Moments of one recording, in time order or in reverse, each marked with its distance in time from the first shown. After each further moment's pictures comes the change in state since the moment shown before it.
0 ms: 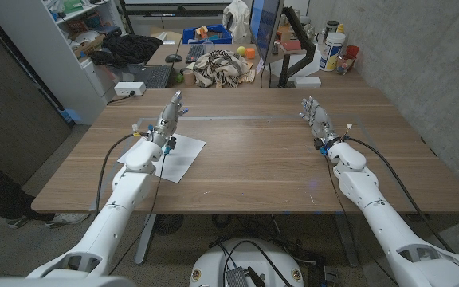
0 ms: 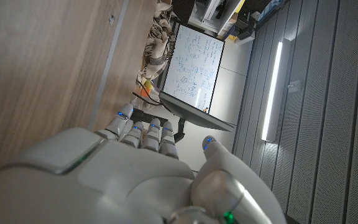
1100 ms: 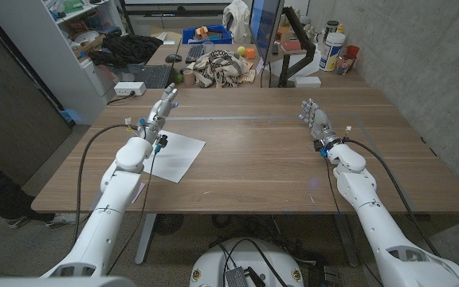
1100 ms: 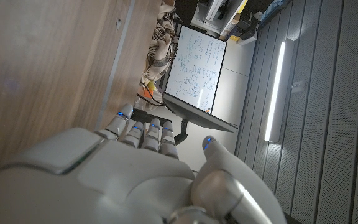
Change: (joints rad) left arm 0.055 -0.004 -0.096 -0.131 0.286 0.014 -0.008; left_hand 0.030 0.012 0.000 -0.016 0.005 0.002 -0.055 0.000 0.000 0.004 -0.010 0.000 0.005 0.000 0.000 0.000 0.002 0.003 0.046 -0.018 0.000; right arm -0.004 0.094 0.107 0.010 -0.112 -0.024 0.076; right_hand 0.000 0.000 0.000 0.000 0.000 0.000 0.000 0.000 0.000 0.000 0.000 0.000 0.000 0.000 0.000 0.000 0.000 0.000 0.000 -0.008 0.000
